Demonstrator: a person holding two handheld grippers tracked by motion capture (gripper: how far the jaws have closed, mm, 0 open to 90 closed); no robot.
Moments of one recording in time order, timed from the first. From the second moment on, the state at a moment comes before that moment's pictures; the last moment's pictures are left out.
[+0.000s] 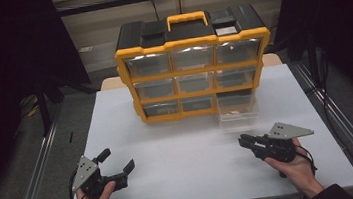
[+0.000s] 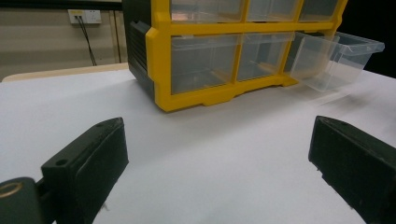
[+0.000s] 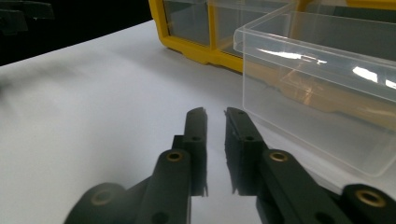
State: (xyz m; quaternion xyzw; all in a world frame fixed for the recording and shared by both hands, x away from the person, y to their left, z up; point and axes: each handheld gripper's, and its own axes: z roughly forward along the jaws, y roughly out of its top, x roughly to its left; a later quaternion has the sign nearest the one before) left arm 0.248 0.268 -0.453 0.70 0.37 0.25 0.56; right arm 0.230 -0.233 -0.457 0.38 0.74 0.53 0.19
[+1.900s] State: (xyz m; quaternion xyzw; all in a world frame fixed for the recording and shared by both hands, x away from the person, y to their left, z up) left arm 0.248 0.268 -0.453 0.70 0.37 0.25 0.56; right arm 0.274 -0.234 -0.463 0.40 0.73 0.50 0.23
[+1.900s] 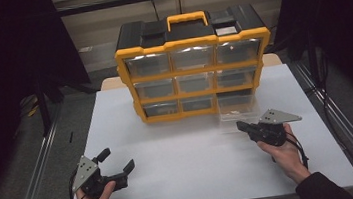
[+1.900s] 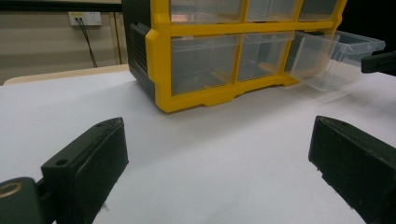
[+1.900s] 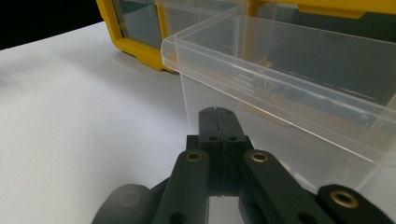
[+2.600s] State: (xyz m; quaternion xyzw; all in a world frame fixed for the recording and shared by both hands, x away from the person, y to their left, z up) left arm 0.248 0.269 -0.453 0.70 0.37 0.25 0.56; right arm 0.281 -0.237 -0.465 0.41 0.72 0.50 0.25
